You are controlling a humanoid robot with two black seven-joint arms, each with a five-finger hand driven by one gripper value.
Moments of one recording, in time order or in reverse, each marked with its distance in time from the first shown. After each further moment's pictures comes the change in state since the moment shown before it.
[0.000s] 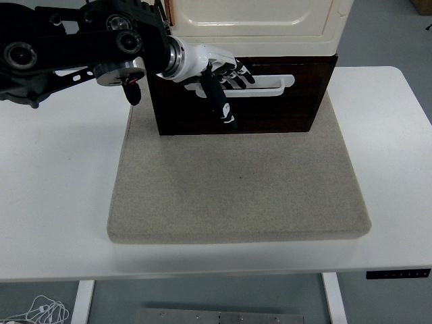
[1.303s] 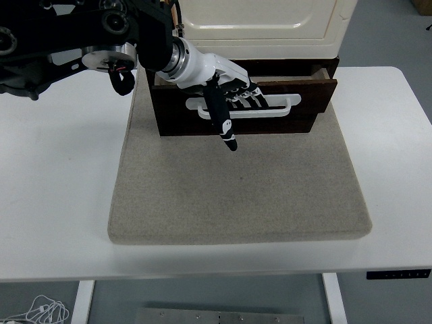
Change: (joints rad) left arm -0.004 0.005 -0.069 0.004 -0.017 -0.284 0.002; right arm 0.000 0.000 0.000 0.000 0.000 0.000 0.000
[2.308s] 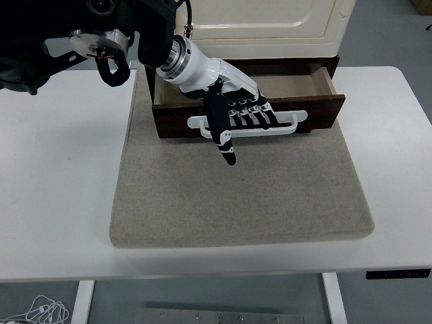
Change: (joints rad) left arm 0.003 0.013 -0.062 -0.005 -0.021 -0.185 0.000; right arm 0.000 0.000 0.000 0.000 0.000 0.000 0.000
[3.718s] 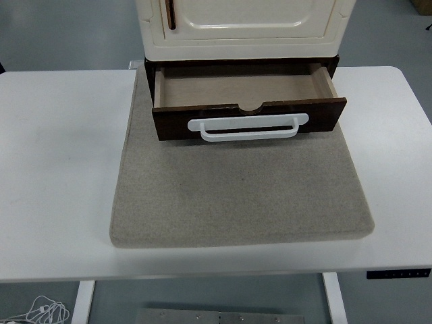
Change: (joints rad) left arm 0.147 -0.021 -1.036 0.290 -0.086 0.012 -0.064; right arm 0.000 0.000 0.000 0.000 0.000 0.000 0.000
